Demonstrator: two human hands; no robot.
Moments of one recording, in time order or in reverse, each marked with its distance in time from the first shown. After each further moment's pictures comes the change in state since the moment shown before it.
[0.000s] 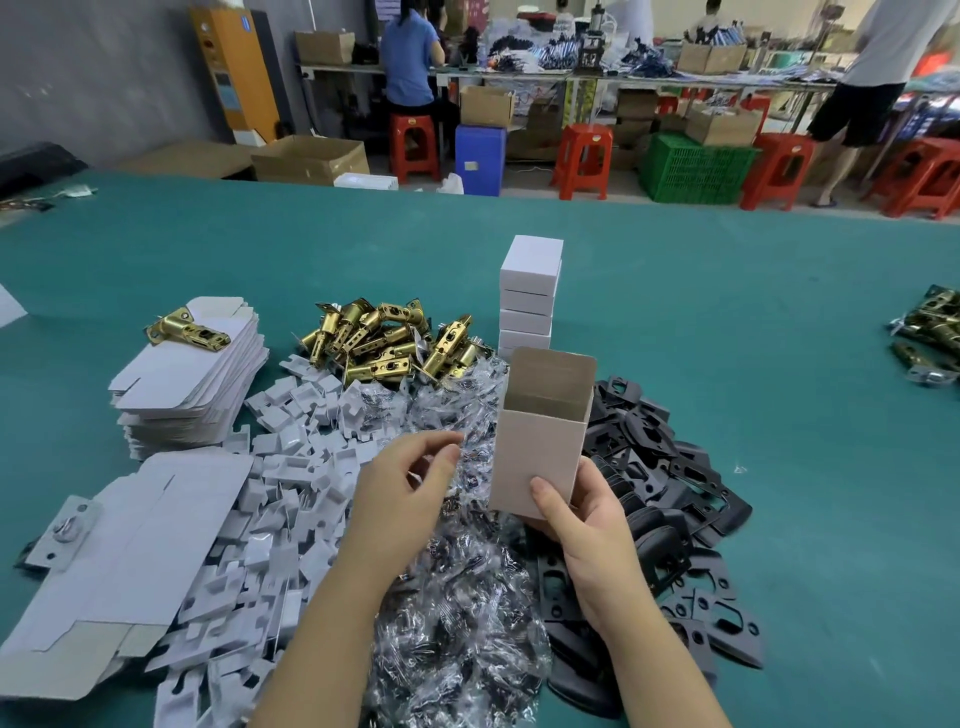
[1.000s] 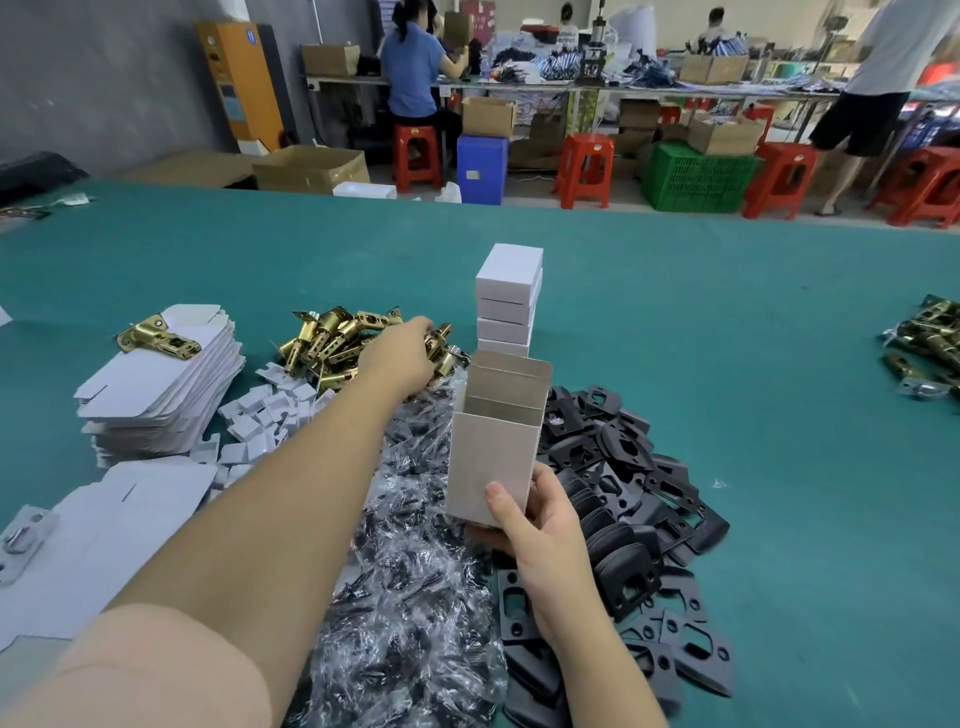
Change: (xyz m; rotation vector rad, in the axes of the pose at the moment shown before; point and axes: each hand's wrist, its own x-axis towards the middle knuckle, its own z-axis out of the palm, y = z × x) left_hand 0.189 0.017 0.031 0.831 -0.100 -0.013; right_hand 0.014 0.011 -0.001 0.003 -0.054 0.029
